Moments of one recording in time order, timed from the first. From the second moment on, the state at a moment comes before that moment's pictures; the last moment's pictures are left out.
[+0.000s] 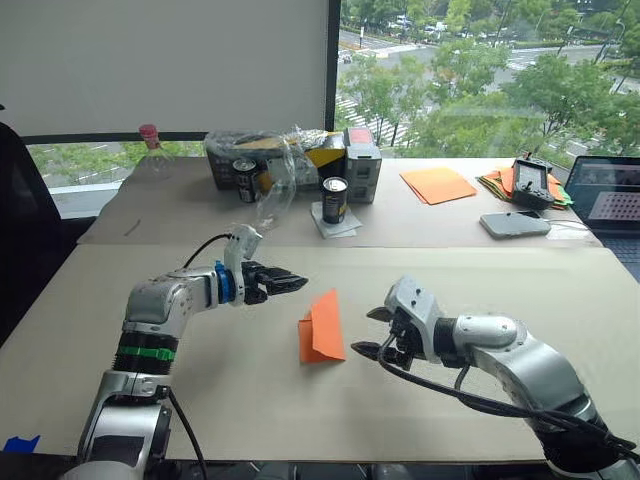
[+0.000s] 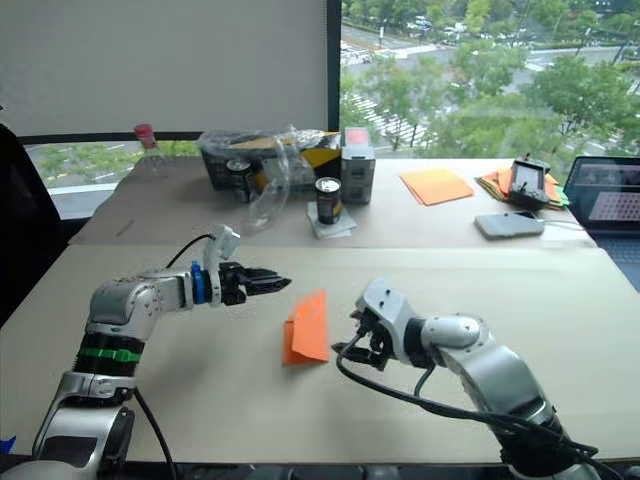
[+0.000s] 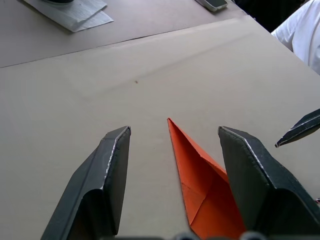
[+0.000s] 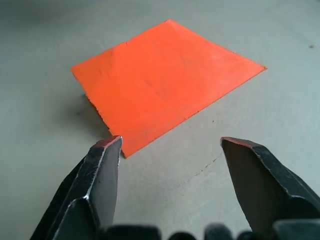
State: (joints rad) left arm -0.75 0.51 -0.03 0.24 -0.51 1.06 -0.90; right arm -0.34 -0.65 0.19 -0.52 0.29 0.83 0.81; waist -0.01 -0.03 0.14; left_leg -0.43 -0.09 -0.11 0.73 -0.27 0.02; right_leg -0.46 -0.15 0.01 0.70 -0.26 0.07
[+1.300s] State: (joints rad) left arm -1.24 0.36 0.03 1.10 -0.32 1.33 -1.02; right arm -0.30 -0.79 0.11 -0.62 0.35 0.64 0.87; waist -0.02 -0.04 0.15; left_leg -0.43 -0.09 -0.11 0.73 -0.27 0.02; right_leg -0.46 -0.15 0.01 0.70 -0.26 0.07
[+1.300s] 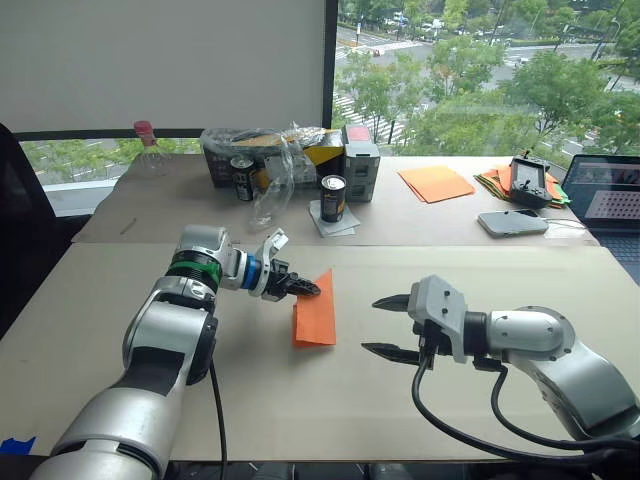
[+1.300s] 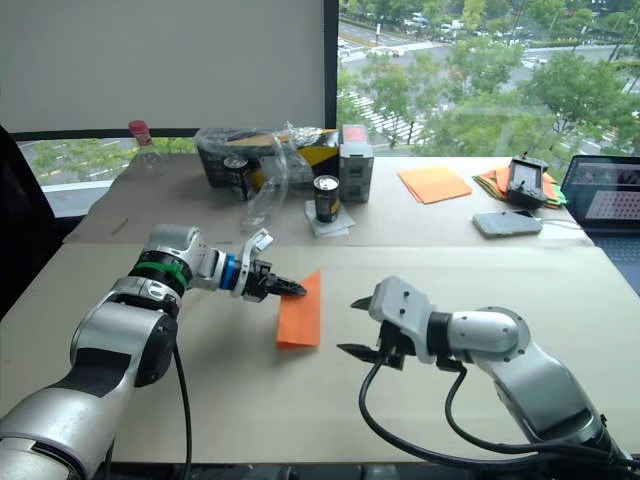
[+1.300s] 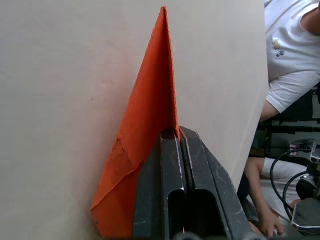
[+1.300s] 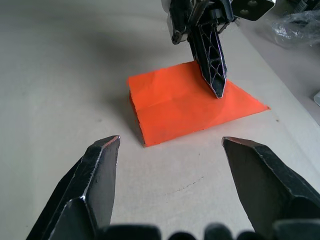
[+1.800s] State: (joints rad) left arm -0.95 -0.12 1.21 0.00 -0.43 1.61 0.13; right arm -0.36 -0.77 0.17 -0.52 0.33 0.58 0.91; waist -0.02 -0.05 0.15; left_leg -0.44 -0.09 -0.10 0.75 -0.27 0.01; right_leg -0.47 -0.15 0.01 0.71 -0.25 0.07
